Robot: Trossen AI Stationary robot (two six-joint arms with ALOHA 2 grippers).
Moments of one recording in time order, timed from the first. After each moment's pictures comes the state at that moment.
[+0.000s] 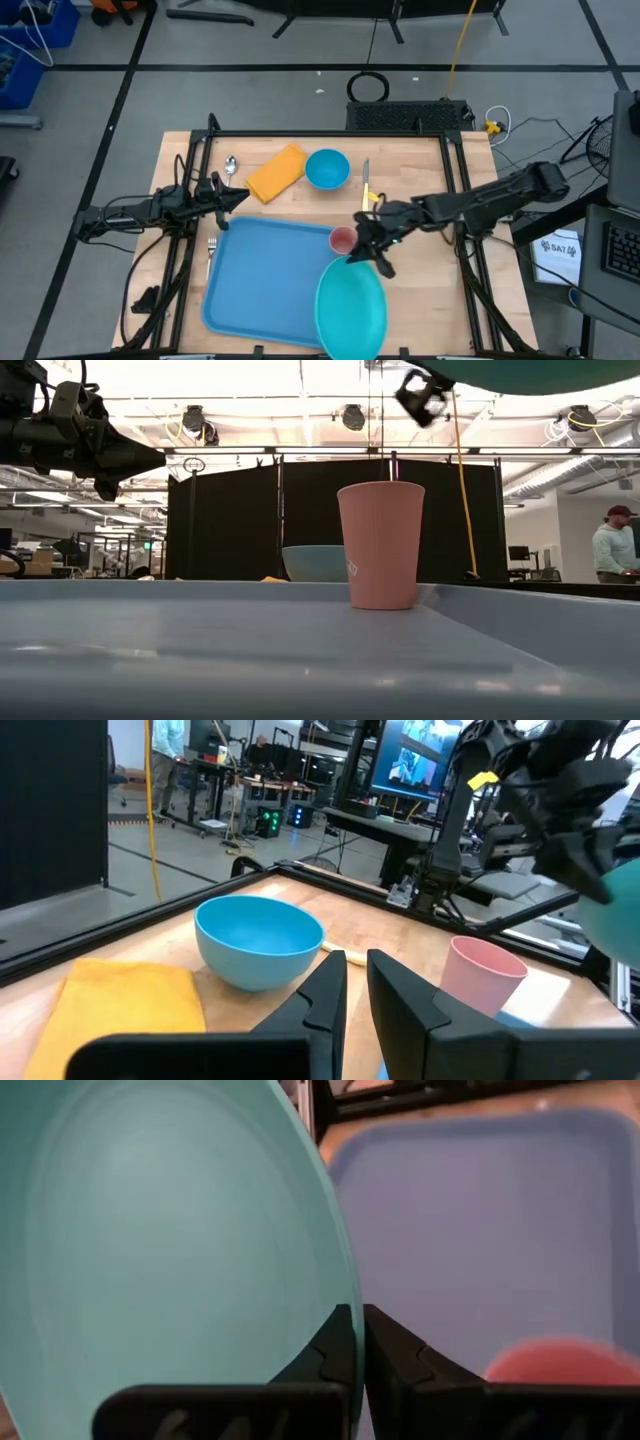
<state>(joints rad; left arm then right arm) 0.09 0.03 0.02 0.01 -0.19 -0.24 0.20 1.36 0.92 -0.03 -0.29 0.25</state>
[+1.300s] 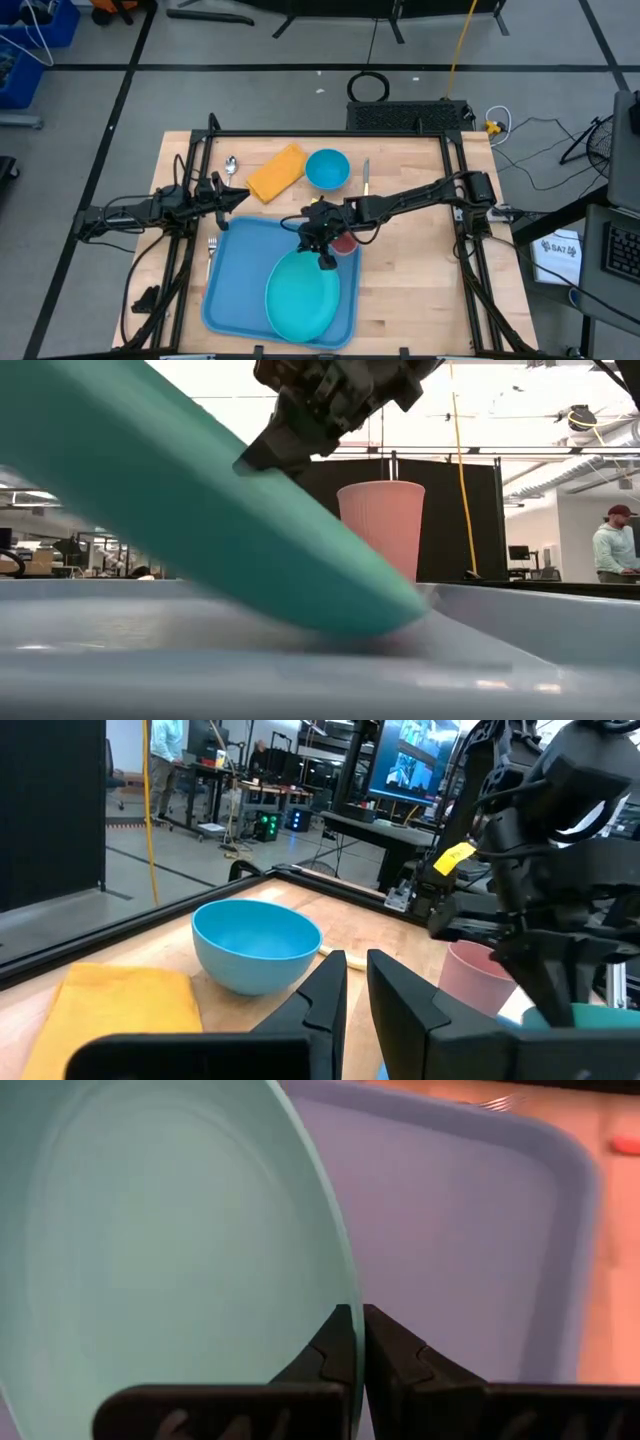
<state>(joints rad) 0.09 0.03 0.02 0.03 -0.18 -0.24 0.09 1.94 1.39 -0.11 -0.26 -0.09</state>
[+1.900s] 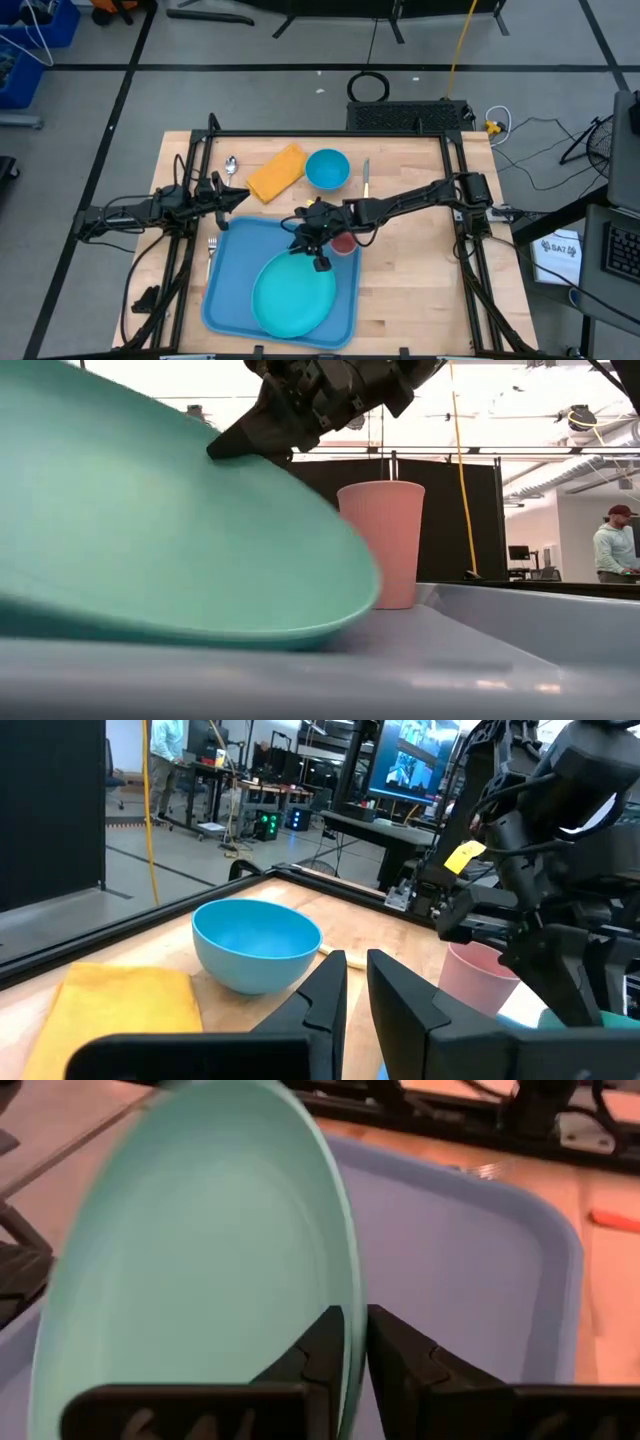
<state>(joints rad) 0.09 0.03 0.02 0.03 -0.18 -0.24 0.09 1.96 1.38 0.04 -0.26 -0.12</state>
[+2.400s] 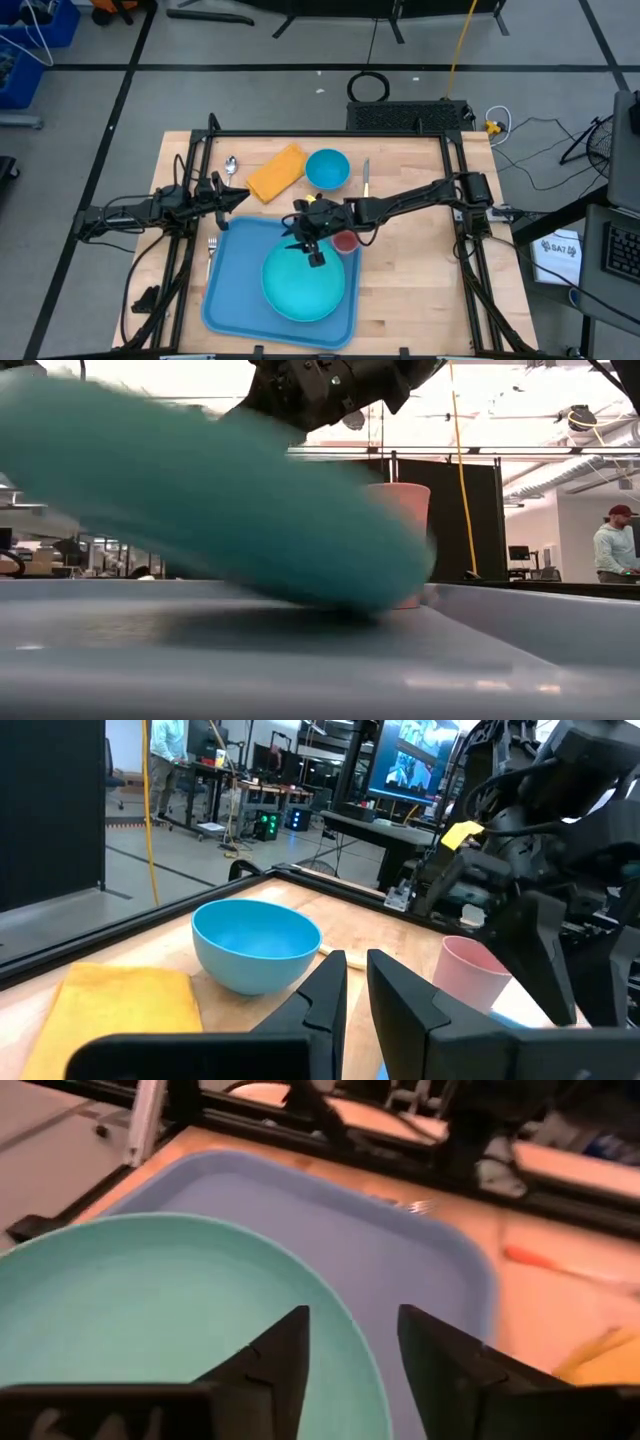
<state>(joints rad) 0.09 0.03 0.03 0.03 -0.18 -0.24 0.09 1.95 1.38 0.11 -0.13 -0.19</state>
